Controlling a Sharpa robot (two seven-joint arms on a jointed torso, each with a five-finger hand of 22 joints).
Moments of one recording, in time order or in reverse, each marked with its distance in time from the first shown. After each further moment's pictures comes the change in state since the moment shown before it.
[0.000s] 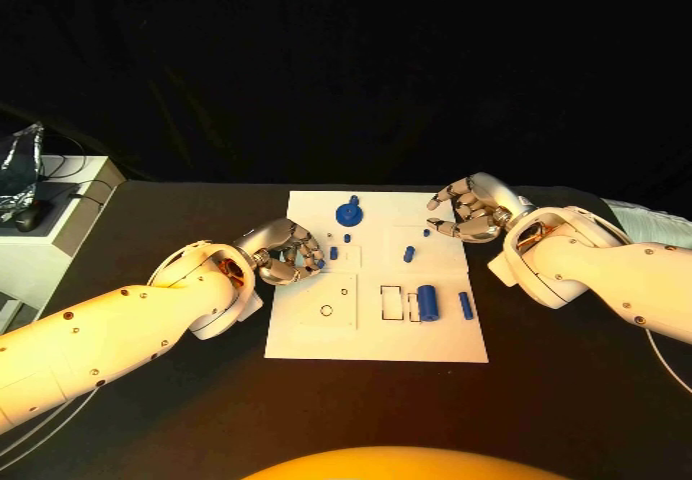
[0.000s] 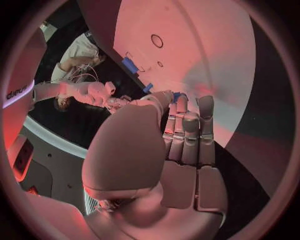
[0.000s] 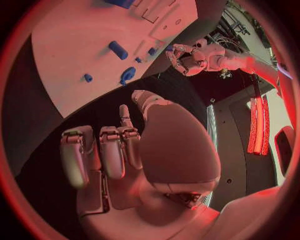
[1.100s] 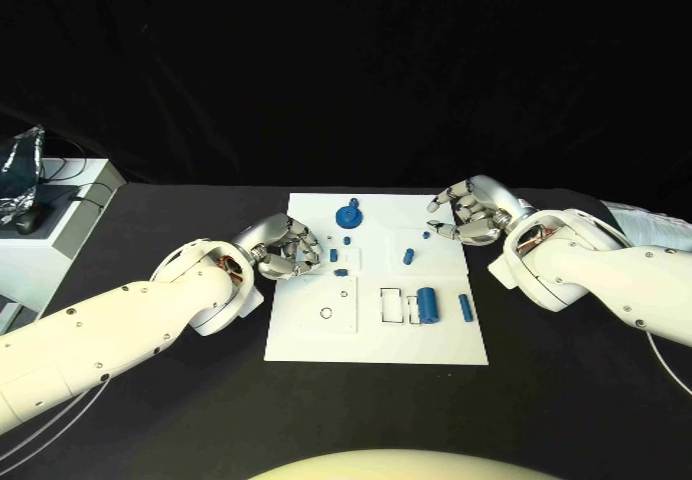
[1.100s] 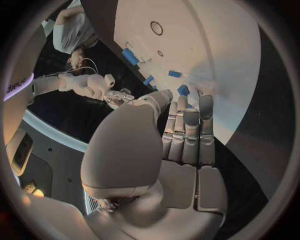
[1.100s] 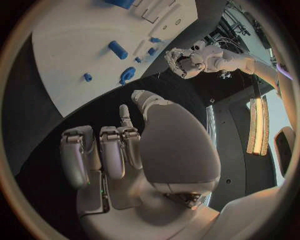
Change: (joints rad) left arm 0.000 0.020 0.016 -0.035 0.036 -0.012 0.040; left_hand -0.062 -0.047 -0.024 -0.027 0.003 -0.012 -0.002 -0.012 0.015 0.046 -0.002 -0.129 -0.004 -0.059 0.002 -0.042 -0.083 0.000 -0.027 0.005 -0.024 -0.011; right arm 0.000 -0.003 0.000 0.005 -0.007 -0.002 0.000; right_hand 0.000 0.000 0.003 -0.003 0.000 0.000 0.000 0.004 0.000 0.000 0.000 0.000 0.001 -0.004 -0.004 0.000 0.000 0.000 0.000 0.000 0.000 0.001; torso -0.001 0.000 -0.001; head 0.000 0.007
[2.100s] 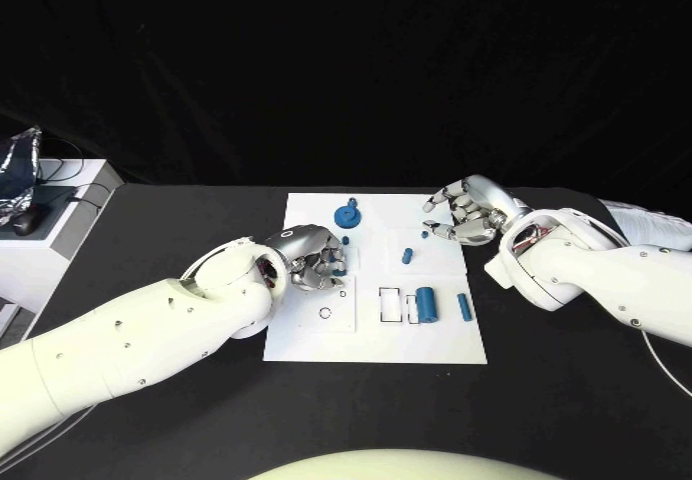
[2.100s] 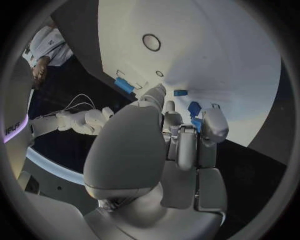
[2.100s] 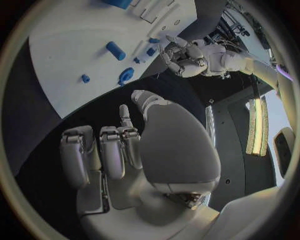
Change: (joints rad) left arm 0.003 0.106 -0.003 0.024 -0.396 0.117 -0.199; left_hand 0.053 0.035 -0.280 0.081 -0.004 -0.010 -0.060 0.107 0.001 -0.050 -0.070 0.918 0.632 0.393 -0.060 0.261 0.578 -0.052 0.333 -0.052 0.305 0.370; right arm 0.000 0.008 0.000 0.002 -0.008 0.001 -0.001; right_hand 0.000 0.000 0.004 -0.004 0.000 0.000 0.000 0.000 0.001 -0.003 -0.003 0.000 0.000 0.000 0.000 0.000 0.000 0.000 0.000 0.000 0.000 0.000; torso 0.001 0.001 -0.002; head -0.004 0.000
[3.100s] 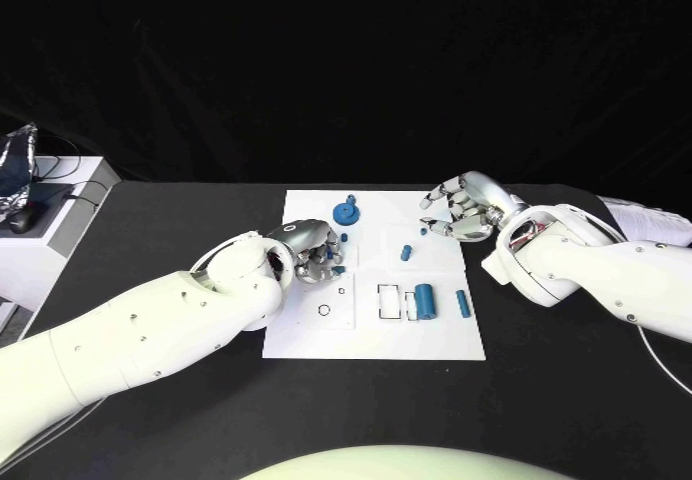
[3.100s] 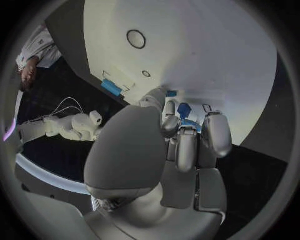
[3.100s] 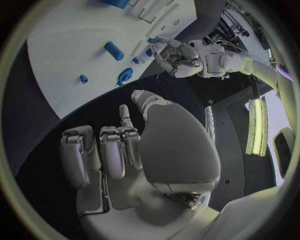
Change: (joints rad) left arm 0.011 0.050 -0.001 -0.036 -0.041 0.025 -0.124; left_hand 0.009 0.009 0.028 0.000 0.000 0.010 0.003 -0.036 -0.022 0.118 0.008 0.097 0.175 0.008 -0.001 0.018 0.000 -0.027 0.080 -0.002 0.079 0.098; right arm 0.000 0.002 0.000 0.002 -0.002 0.000 0.000; right_hand 0.000 0.000 0.000 0.000 0.000 0.000 0.000 0.000 0.001 0.000 0.000 0.000 0.001 0.000 0.000 0.000 0.000 0.000 0.000 0.000 0.000 0.000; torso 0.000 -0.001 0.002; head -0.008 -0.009
